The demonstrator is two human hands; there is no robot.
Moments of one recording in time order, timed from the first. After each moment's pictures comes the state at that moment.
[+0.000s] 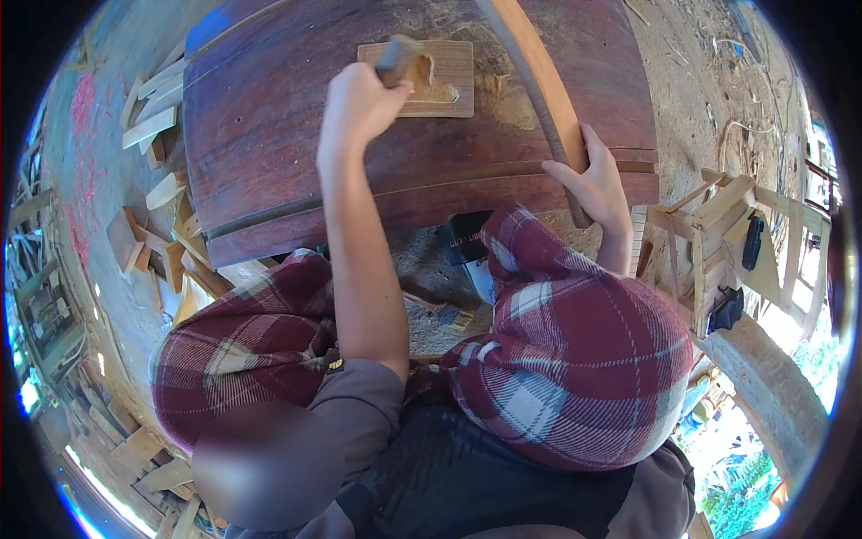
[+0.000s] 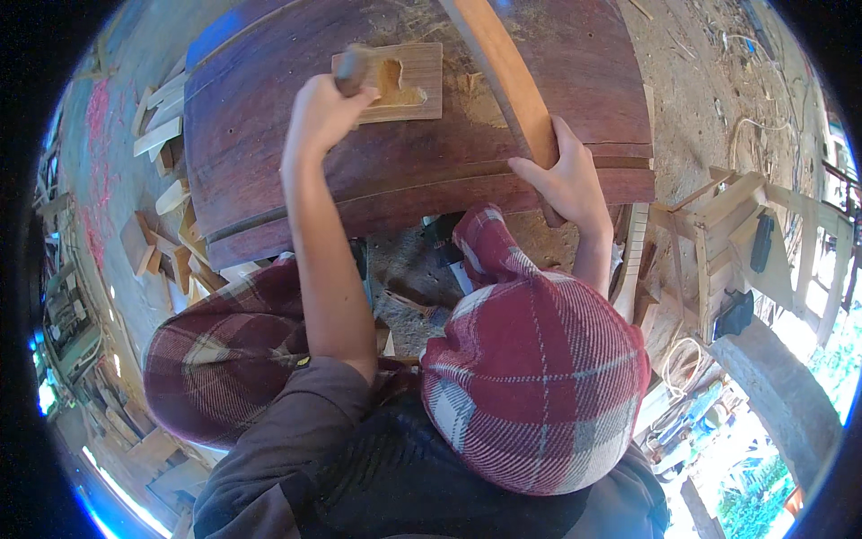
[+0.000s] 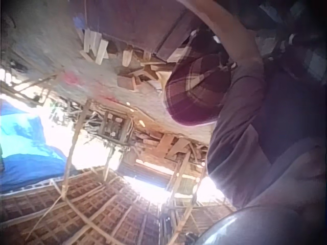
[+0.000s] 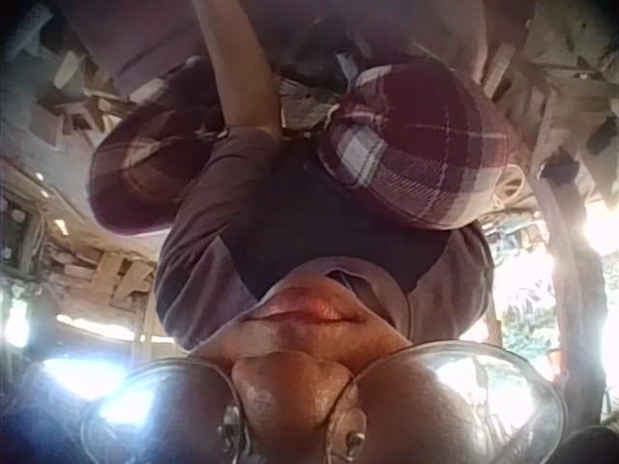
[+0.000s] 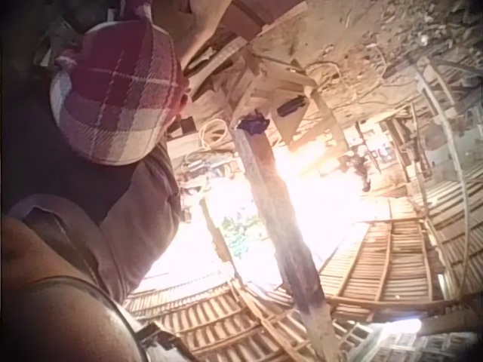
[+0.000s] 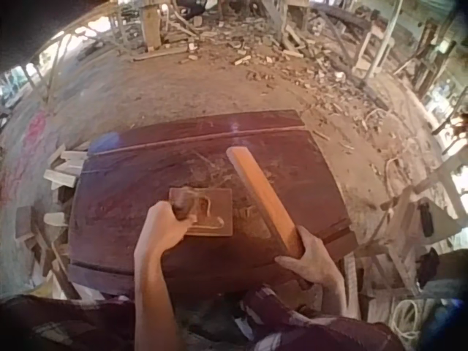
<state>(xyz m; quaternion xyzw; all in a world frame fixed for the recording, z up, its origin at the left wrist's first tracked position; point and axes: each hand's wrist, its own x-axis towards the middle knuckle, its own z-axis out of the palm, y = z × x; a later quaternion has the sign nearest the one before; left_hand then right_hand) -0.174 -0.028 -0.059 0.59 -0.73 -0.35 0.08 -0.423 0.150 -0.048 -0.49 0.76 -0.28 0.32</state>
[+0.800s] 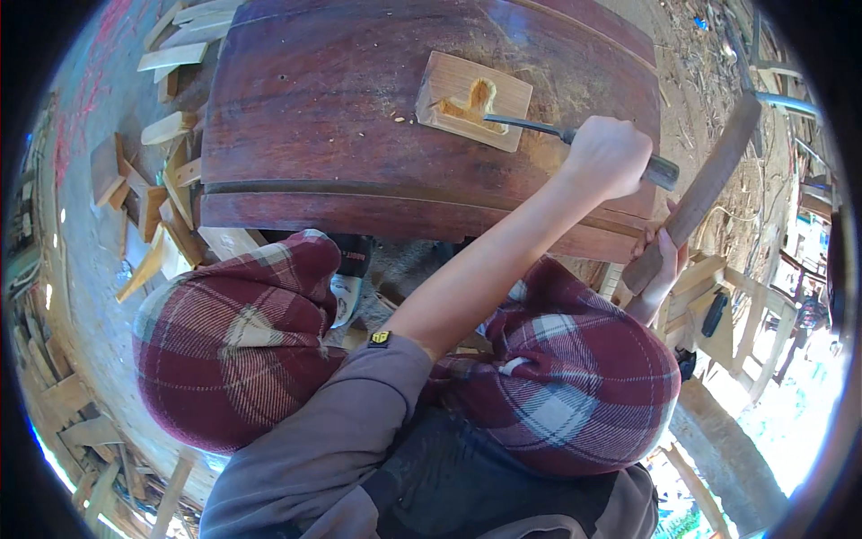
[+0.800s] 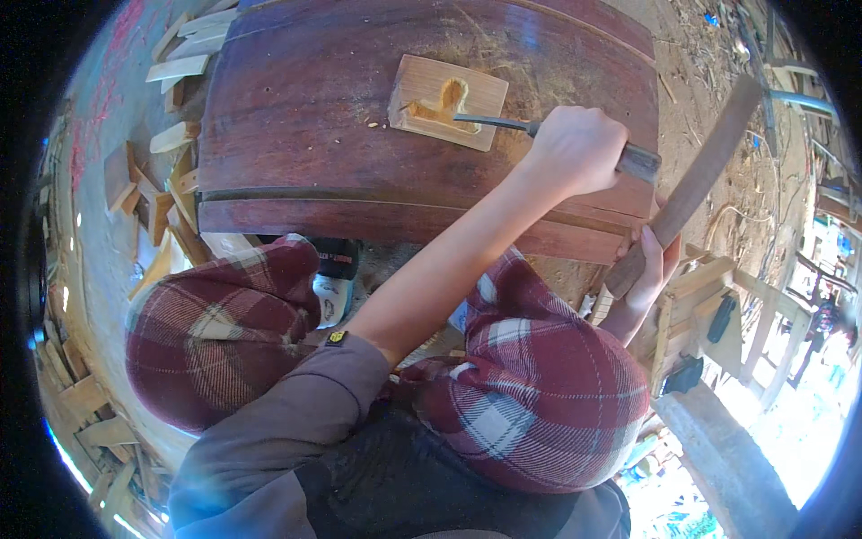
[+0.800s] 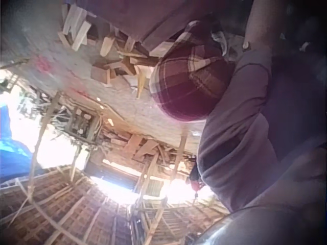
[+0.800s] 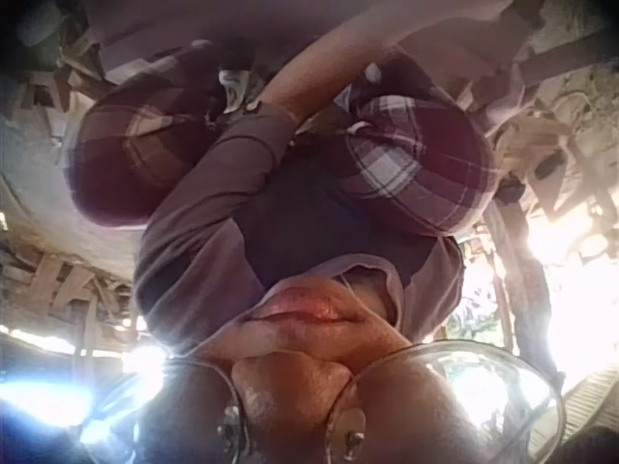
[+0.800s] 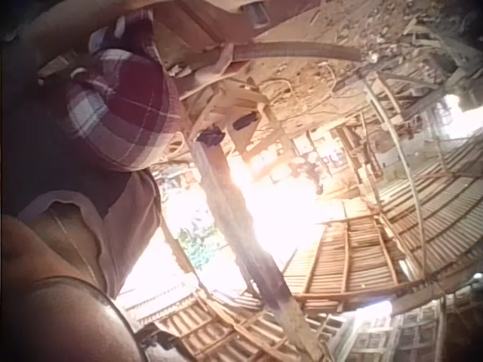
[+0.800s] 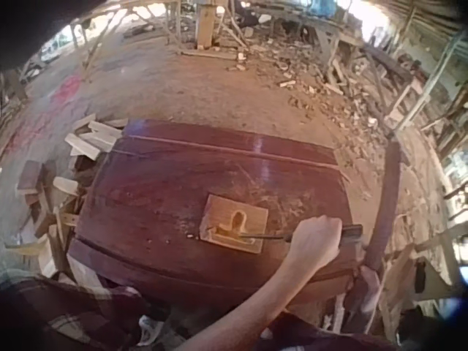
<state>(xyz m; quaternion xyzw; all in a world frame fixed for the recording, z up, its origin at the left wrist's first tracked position) -0.326 0.022 -0.013 0.34 -0.85 -0.34 0.21 -0.457 0.178 -0.005 -0.34 0.67 -0.58 0.33</state>
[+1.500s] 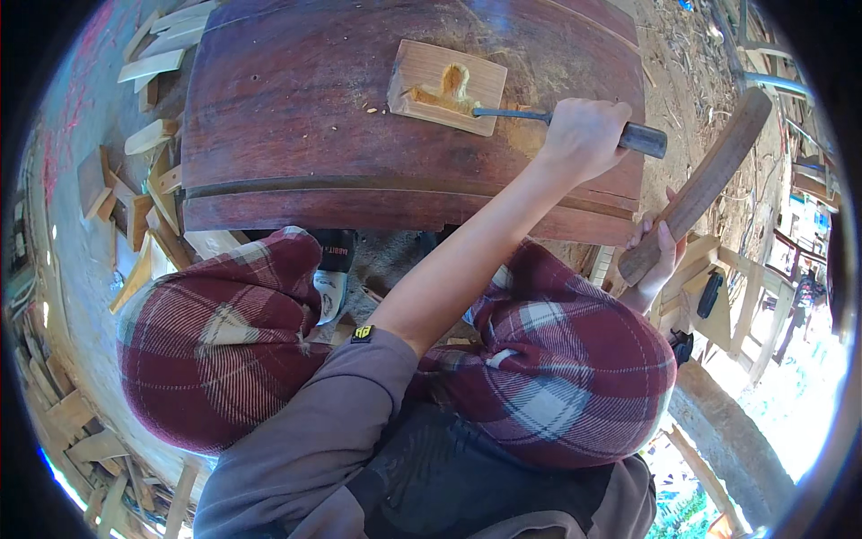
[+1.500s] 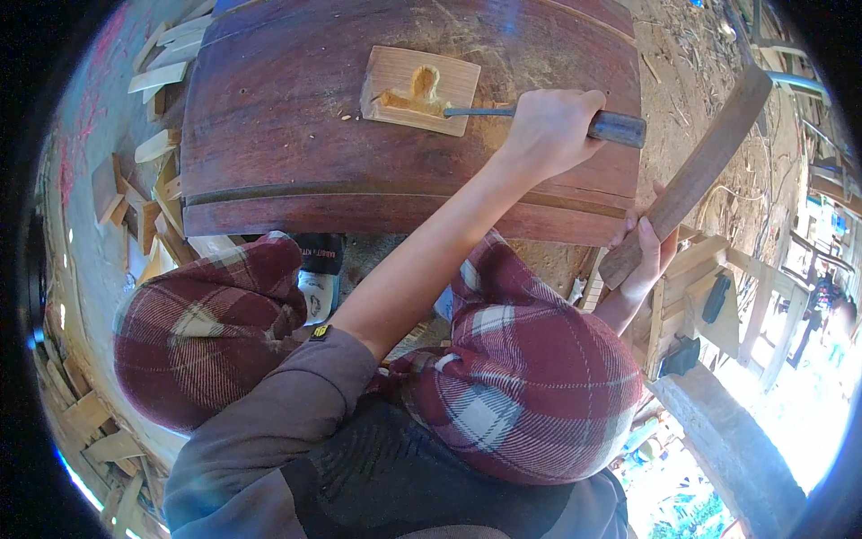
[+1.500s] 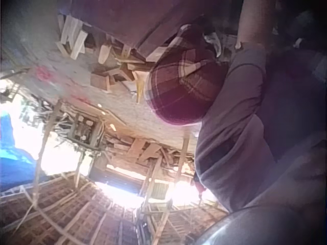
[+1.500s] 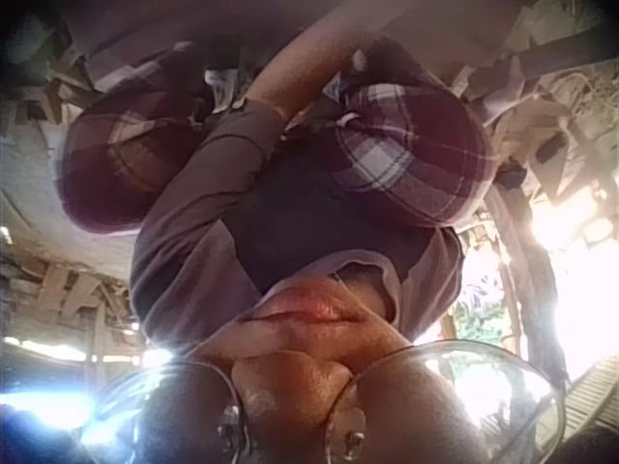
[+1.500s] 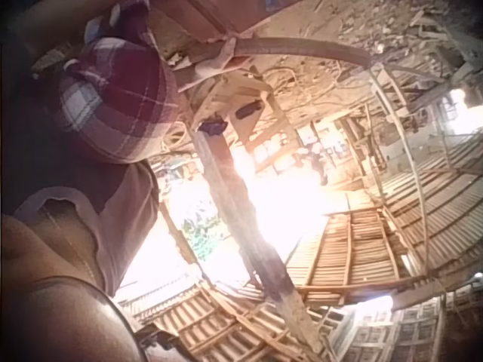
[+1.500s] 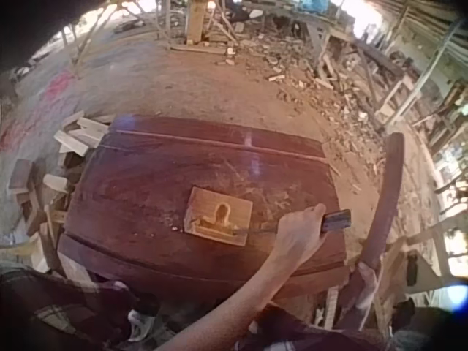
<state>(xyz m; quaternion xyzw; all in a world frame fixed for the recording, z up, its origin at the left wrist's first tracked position) -0.351 0.029 -0.045 0.36 -0.75 -0.29 0.47 -0.468 0.188 0.003 -0.35 0.63 -0.62 0.32</state>
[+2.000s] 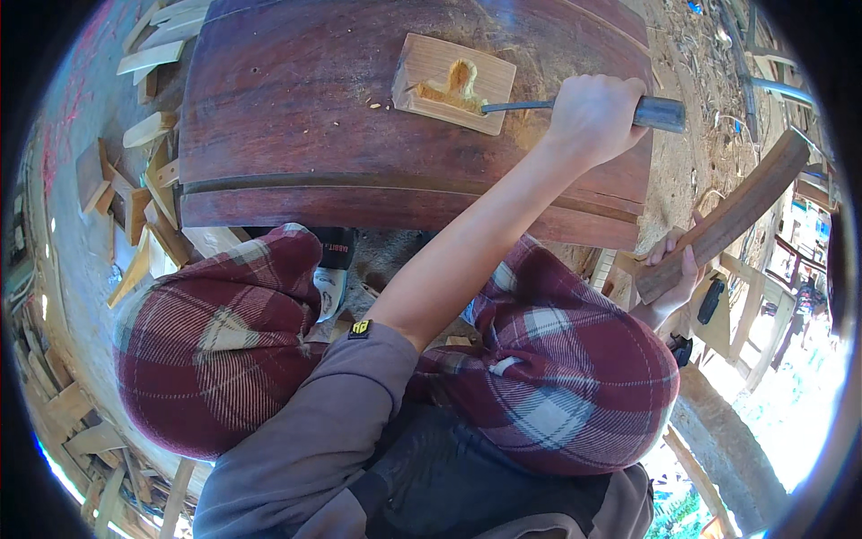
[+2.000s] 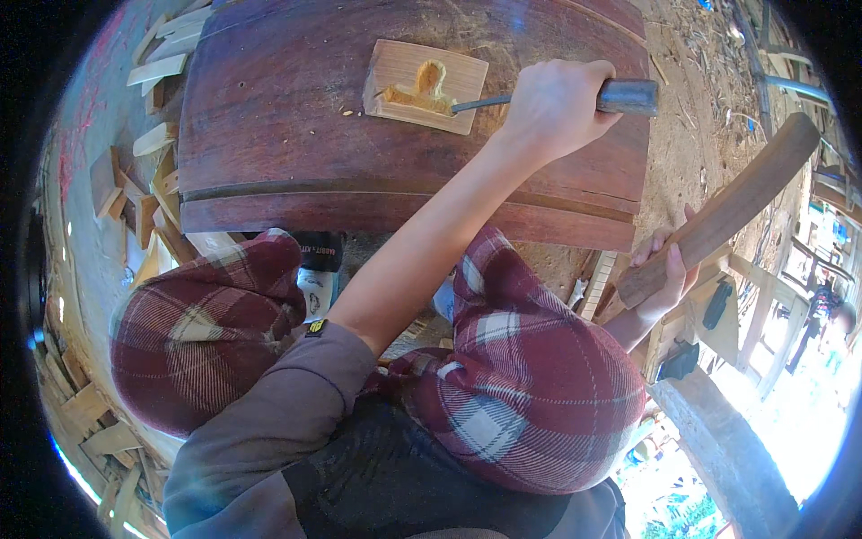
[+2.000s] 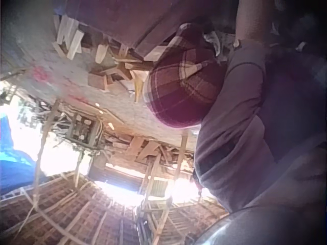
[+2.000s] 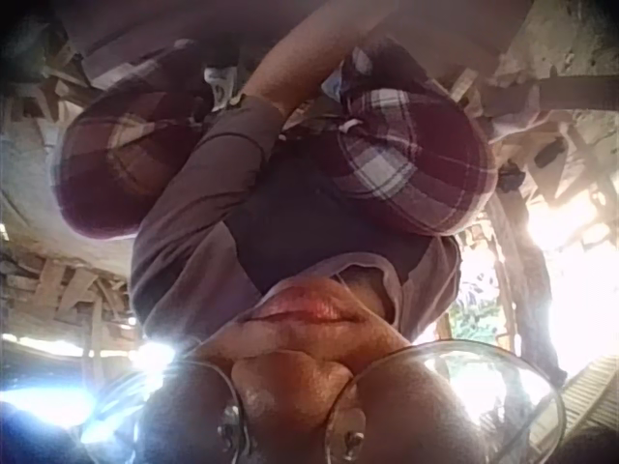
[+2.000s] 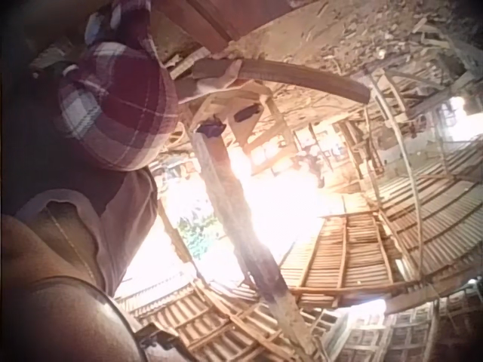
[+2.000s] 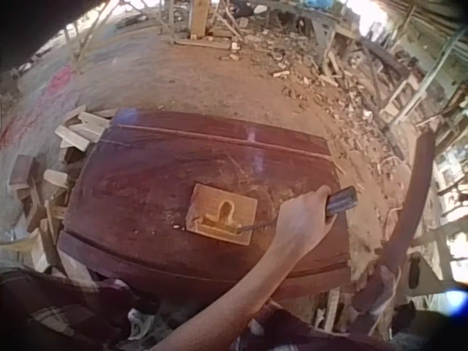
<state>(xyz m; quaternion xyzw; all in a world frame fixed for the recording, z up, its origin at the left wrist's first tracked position) -0.341 0.007 -0.029 0.39 -0.75 -0.32 0.43 -0.468 0.196 0.021 -0.34 0.62 -0.64 0.29</state>
